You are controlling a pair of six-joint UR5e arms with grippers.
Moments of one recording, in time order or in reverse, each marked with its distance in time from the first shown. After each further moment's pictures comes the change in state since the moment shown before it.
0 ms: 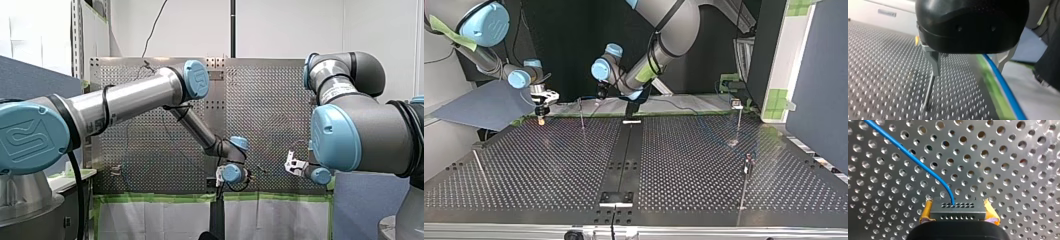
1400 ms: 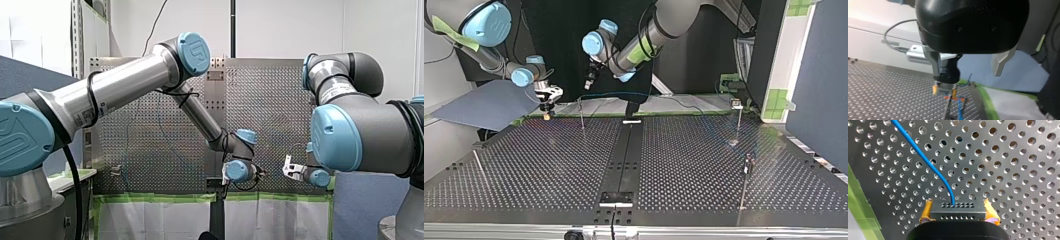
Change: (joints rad) left arm -0.115 0.143 -0.215 0.107 -0.059 -0.020; right arm 0.012 0.003 0.029 0.049 -0.005 -0.030
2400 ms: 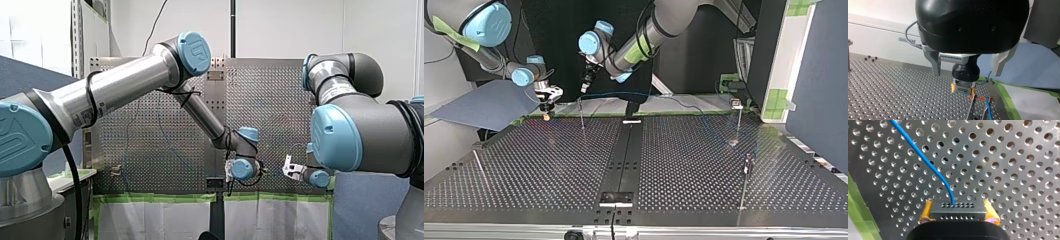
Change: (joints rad) left arm -0.014 -0.002 0.034 0.036 -0.038 -0.026; right arm 0.000 0.004 0.000 -0.020 -0.002 0.016
